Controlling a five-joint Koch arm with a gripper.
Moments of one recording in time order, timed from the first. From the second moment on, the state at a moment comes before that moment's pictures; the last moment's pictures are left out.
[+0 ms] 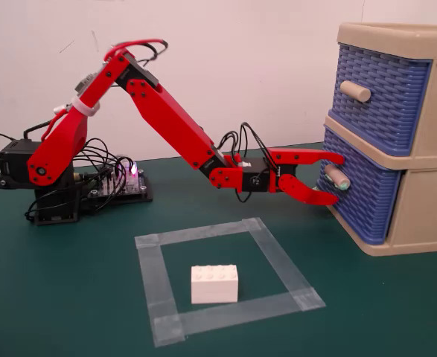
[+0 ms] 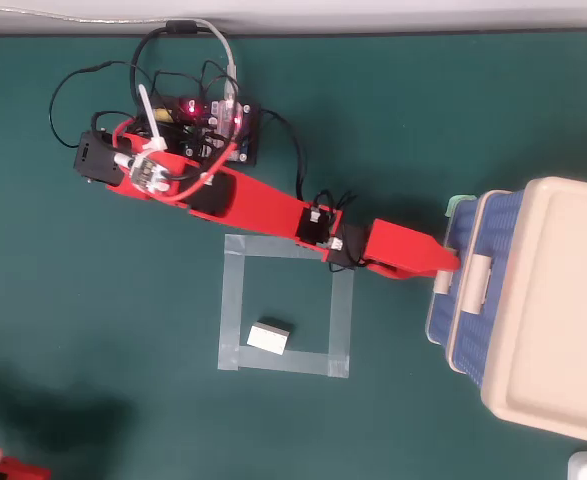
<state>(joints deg) -80.4 50.4 91.1 -43.3 164.3</state>
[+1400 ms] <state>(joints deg) -70.0 112.5 137.0 -8.8 170.6</state>
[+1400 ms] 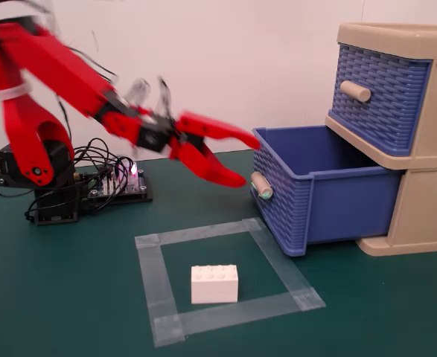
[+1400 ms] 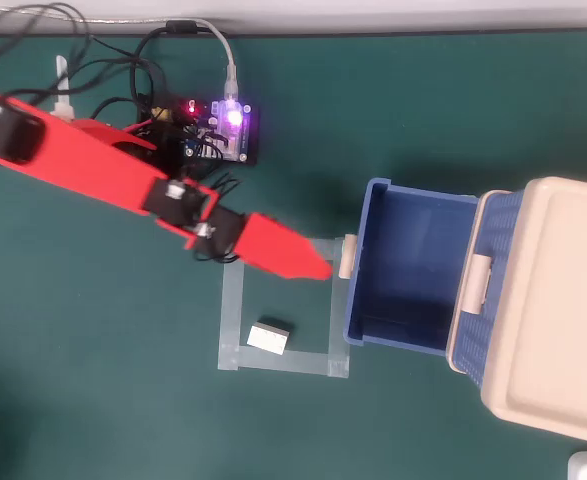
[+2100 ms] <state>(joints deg) -42.0 70.8 56.2 94.9 205.8</state>
